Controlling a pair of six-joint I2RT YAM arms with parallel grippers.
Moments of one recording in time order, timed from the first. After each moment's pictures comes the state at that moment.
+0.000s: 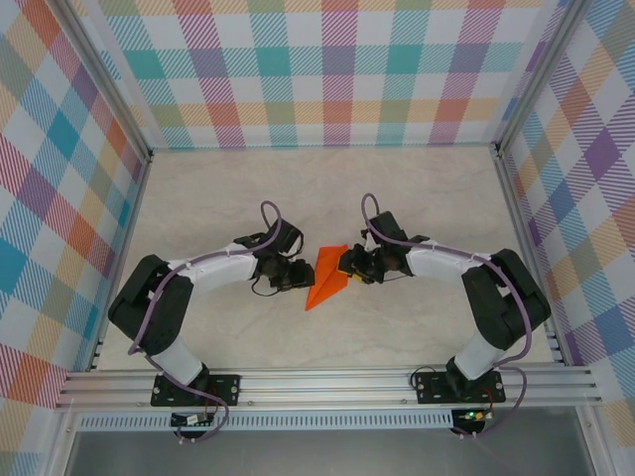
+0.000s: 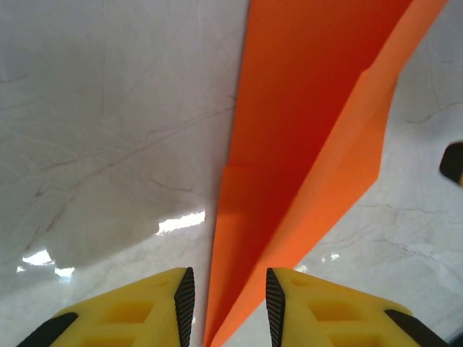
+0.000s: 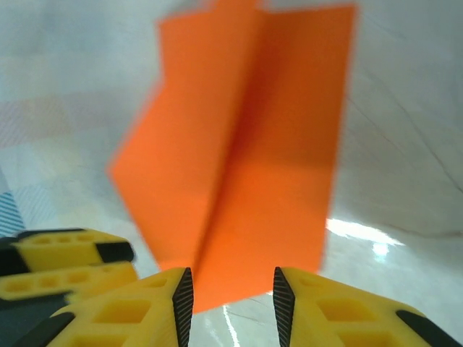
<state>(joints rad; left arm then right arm) -0.63 1.65 0.95 -0.46 0.29 -0.68 0.56 1.63 0.84 -0.24 -0.47 0.89</state>
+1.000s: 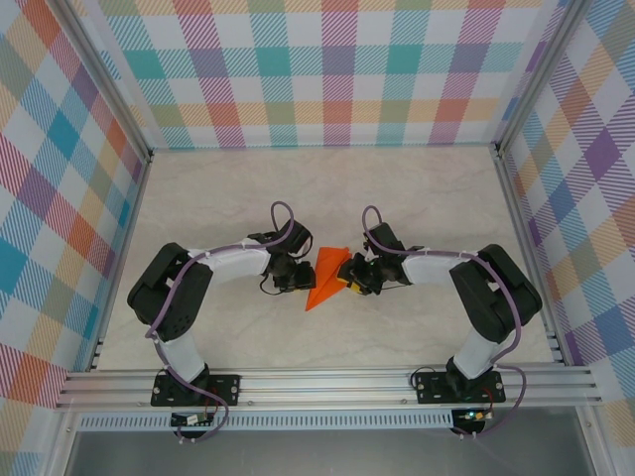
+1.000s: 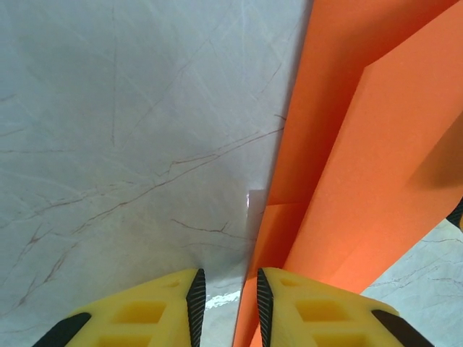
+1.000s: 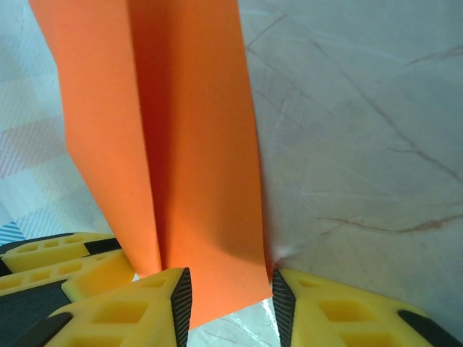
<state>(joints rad) -0.65 1.76 1.01 -0.50 0.23 -0.68 0.58 1.69 0.77 -0.10 -0.48 1.05</state>
